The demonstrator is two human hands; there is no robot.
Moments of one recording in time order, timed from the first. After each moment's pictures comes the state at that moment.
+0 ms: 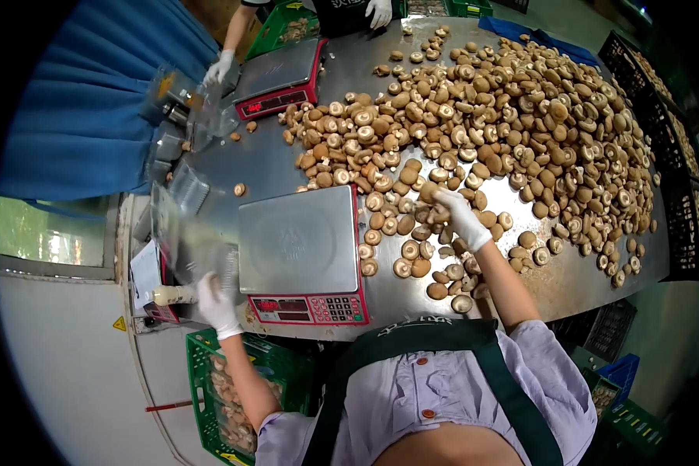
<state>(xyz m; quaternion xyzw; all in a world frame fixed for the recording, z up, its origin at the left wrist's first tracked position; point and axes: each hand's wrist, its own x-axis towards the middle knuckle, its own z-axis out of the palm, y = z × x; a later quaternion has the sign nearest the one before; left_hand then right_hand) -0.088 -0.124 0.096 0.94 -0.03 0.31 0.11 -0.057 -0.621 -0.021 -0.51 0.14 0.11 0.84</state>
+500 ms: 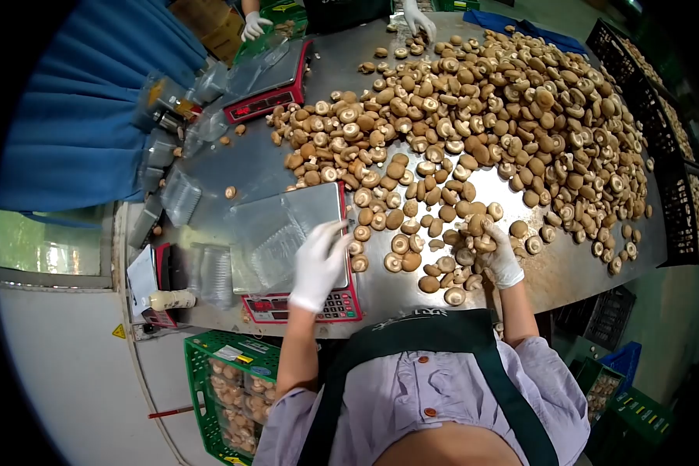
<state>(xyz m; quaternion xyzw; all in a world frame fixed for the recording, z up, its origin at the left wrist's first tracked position) -0.079 -0.350 0.103 0.90 -0.23 0.05 0.37 -0.177 -0.671 -0.014 -0.32 0.20 0.03 0.93</state>
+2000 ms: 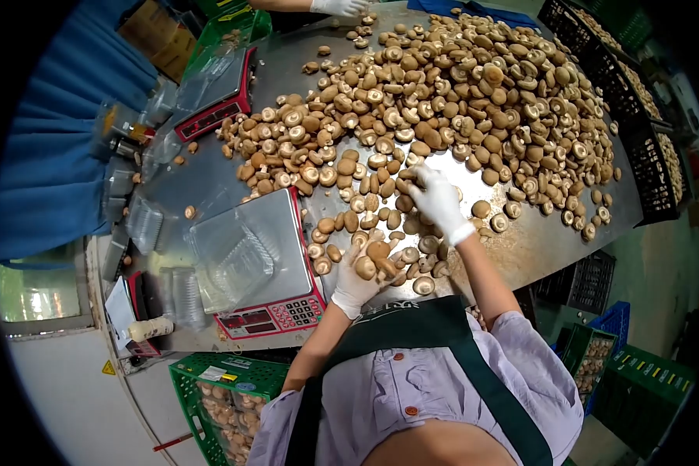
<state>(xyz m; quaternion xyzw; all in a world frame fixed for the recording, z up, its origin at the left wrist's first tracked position) -0.130 -0.429 -0.004 0.23 0.15 -0.50 0.82 -0.106 -0.658 0.009 -0.93 0.15 -0.13 0.30</state>
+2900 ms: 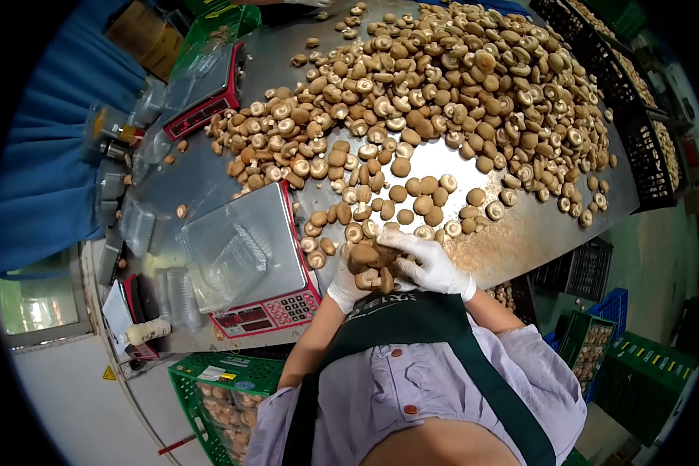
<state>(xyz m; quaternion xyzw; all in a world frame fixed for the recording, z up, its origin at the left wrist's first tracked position) -0.133 -0.415 -0.047 0.59 -0.35 -0.34 0.64 -0.207 -0.610 0.049 -0.81 -0.09 -0.02 0.57</state>
